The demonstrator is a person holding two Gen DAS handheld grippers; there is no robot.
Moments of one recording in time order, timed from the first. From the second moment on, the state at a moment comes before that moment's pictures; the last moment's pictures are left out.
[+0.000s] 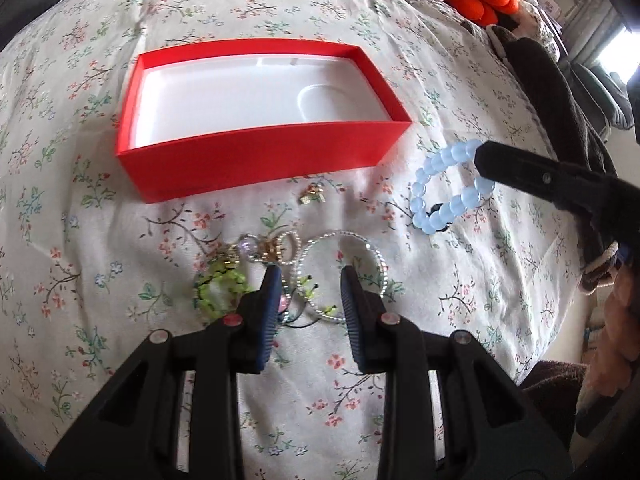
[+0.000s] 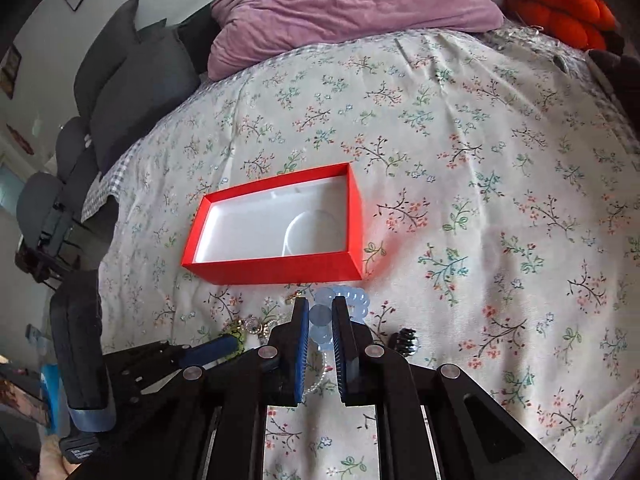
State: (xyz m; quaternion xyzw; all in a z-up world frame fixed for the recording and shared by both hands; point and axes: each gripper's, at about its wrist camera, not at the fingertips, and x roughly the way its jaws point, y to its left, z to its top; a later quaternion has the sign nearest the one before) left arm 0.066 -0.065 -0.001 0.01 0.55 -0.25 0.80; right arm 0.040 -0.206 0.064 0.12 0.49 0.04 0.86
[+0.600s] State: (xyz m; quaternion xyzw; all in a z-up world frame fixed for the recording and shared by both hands) left arm 0.032 -0.139 -0.028 0.09 0.56 -0.30 0.76; right arm 0.029 -0.245 0.062 0.13 0.50 0.03 0.86
